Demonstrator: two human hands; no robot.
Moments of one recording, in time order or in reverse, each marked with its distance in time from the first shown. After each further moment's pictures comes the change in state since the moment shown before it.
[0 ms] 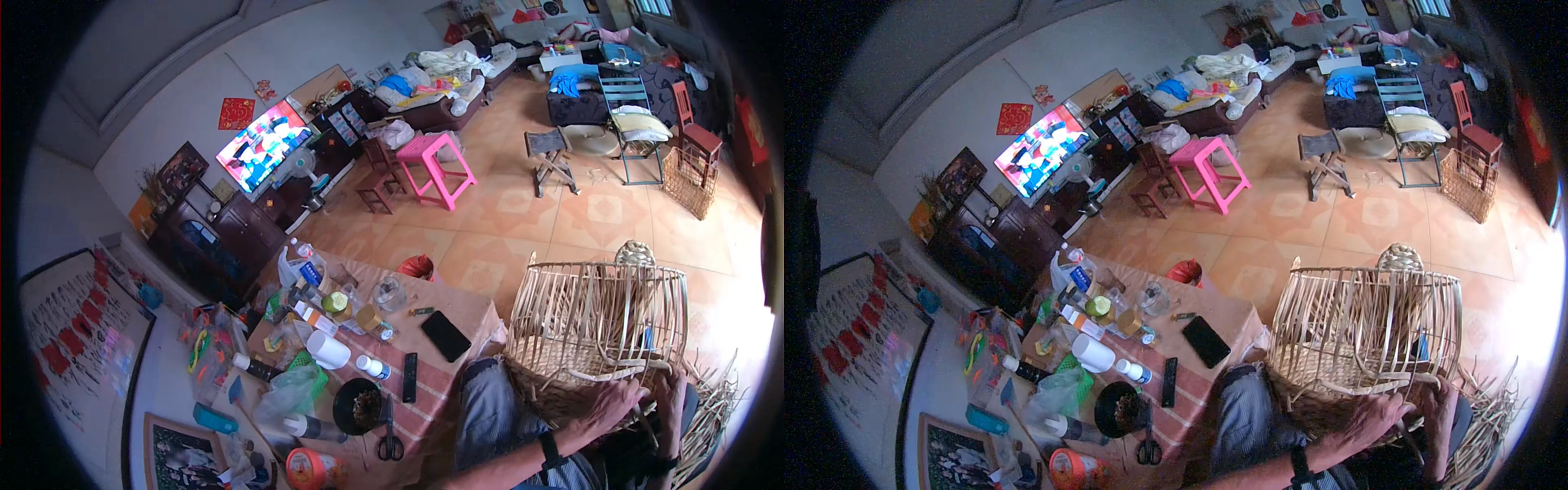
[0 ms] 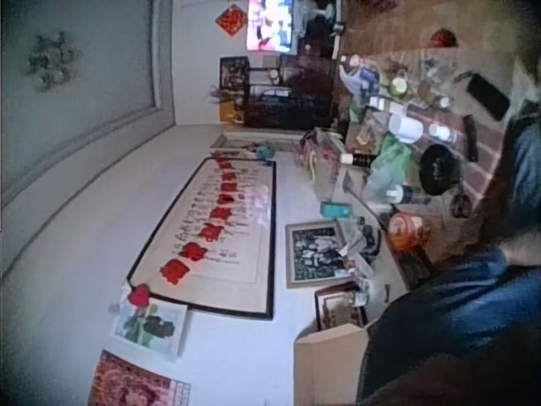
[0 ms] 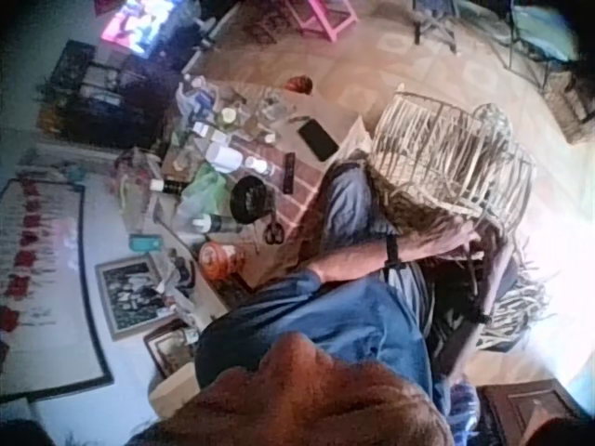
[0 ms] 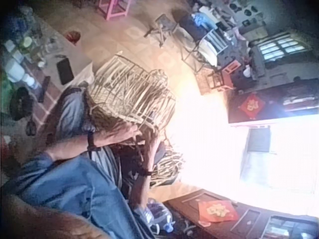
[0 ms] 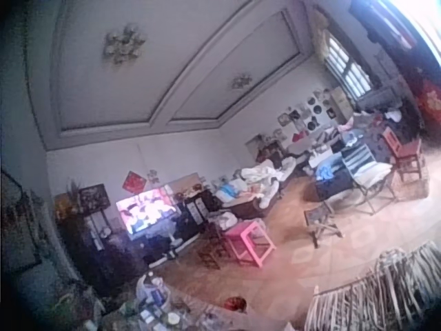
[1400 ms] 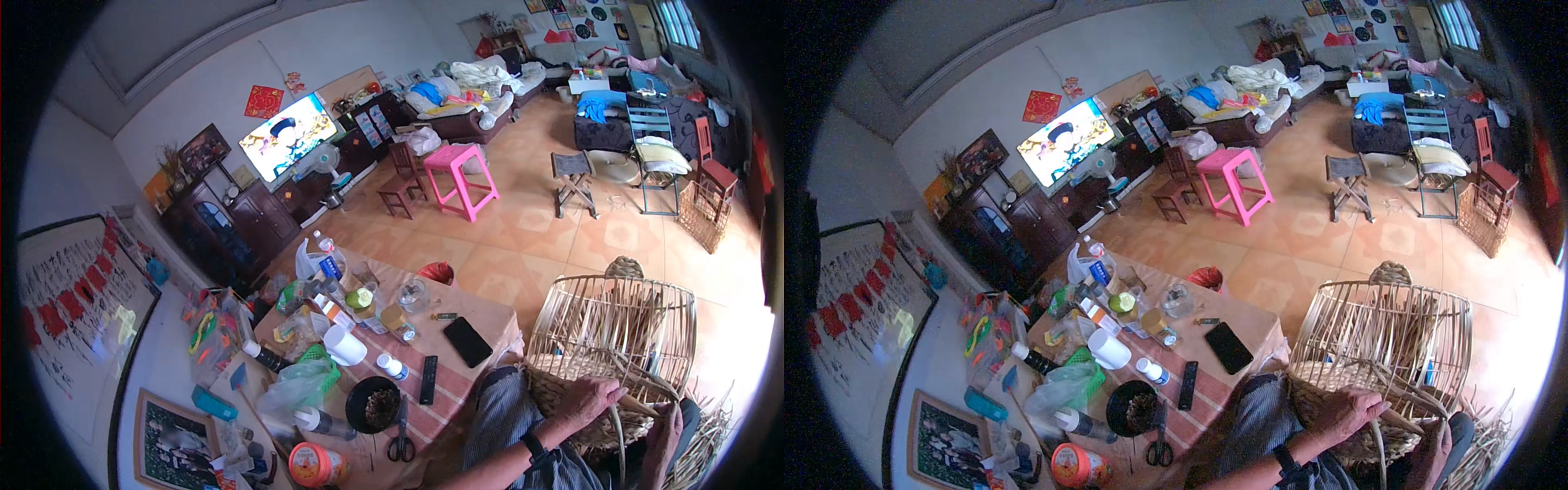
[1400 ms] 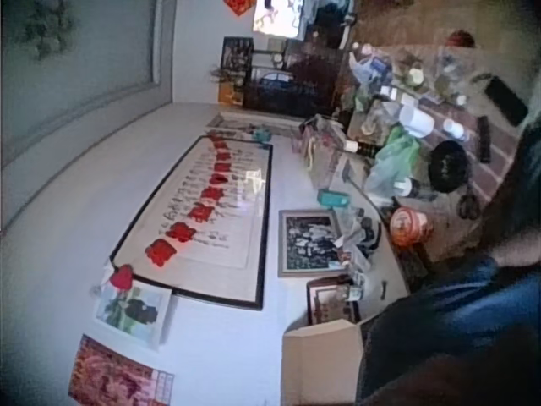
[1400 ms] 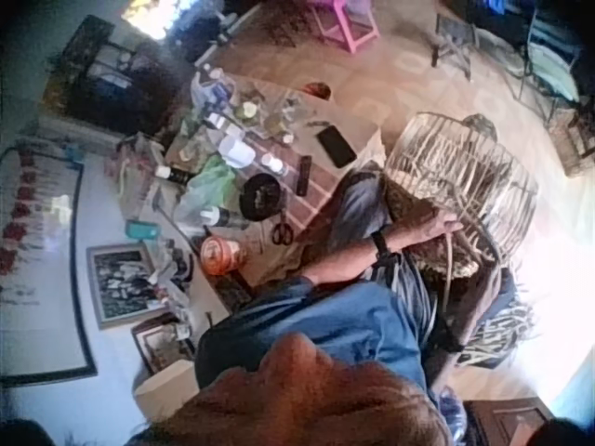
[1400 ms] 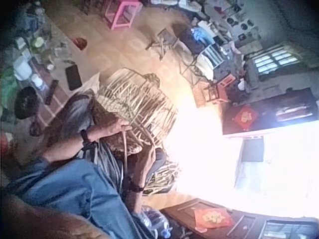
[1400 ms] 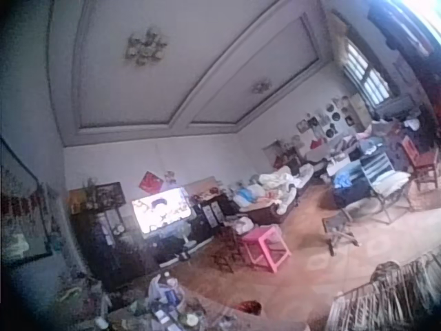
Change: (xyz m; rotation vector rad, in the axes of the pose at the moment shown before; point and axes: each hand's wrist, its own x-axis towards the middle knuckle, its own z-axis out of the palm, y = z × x) left_hand -0.017 -0.038 -0.095 -0.033 0.008 -0.061; right_hand -0.070 -0.011 0.036 0.613 0.229 0.105
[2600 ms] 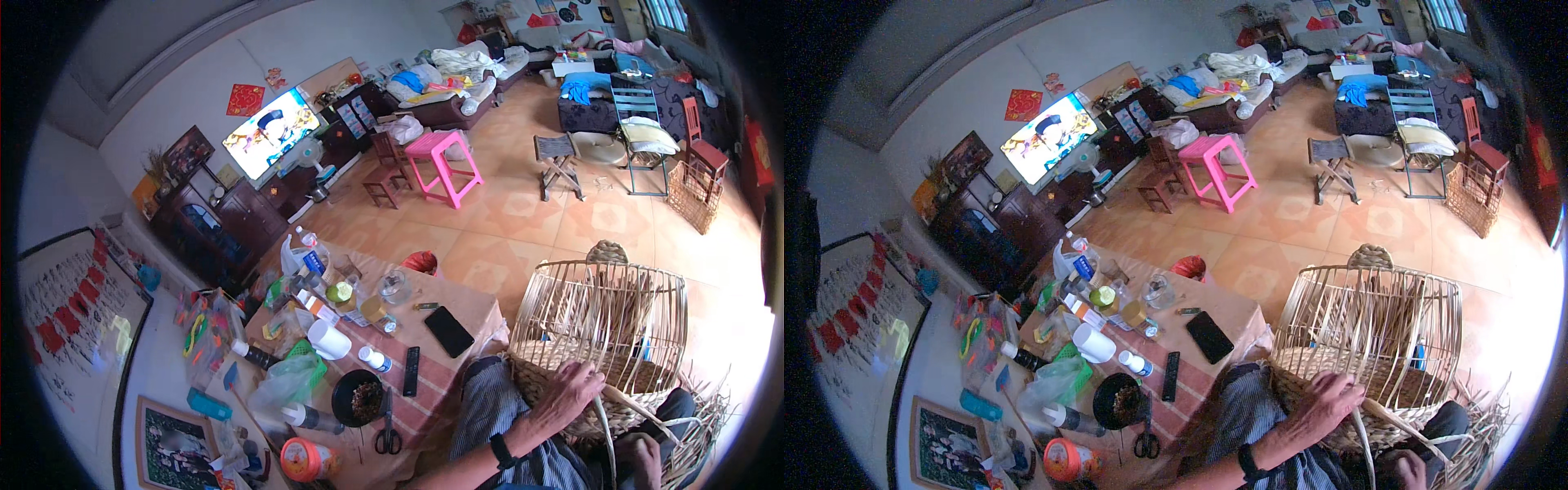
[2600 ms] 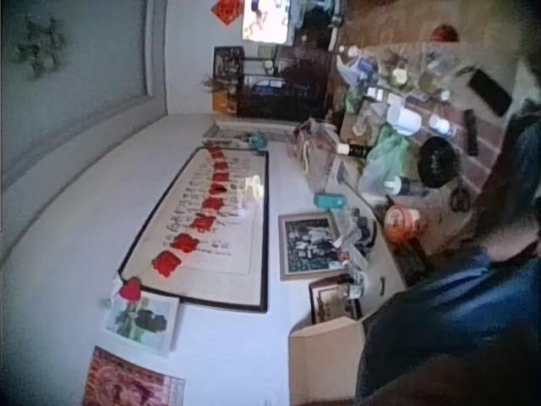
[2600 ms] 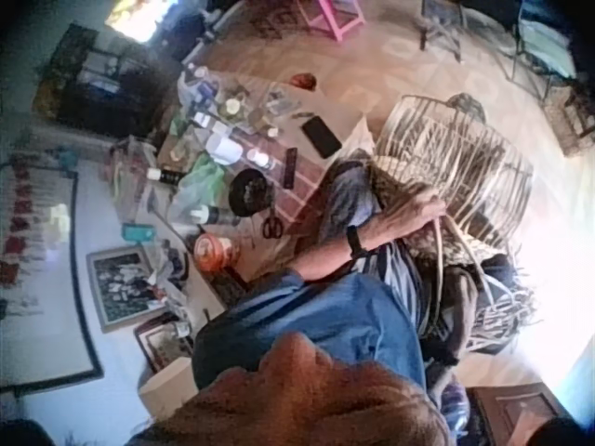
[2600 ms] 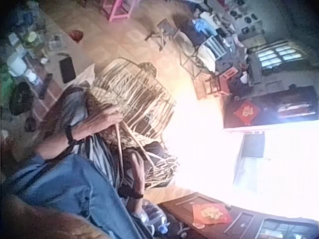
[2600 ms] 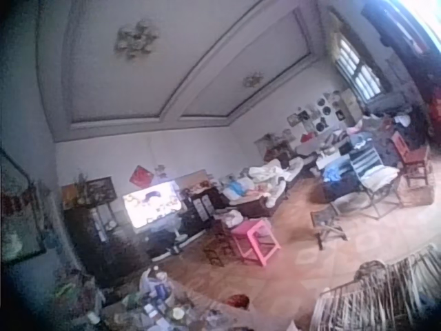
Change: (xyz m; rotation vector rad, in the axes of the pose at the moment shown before) left_hand -0.012 0.023 -0.026 0.206 -0.081 0.078; right_hand -0.063 -0.052 -0.039 -0.325 -0.366 0.361
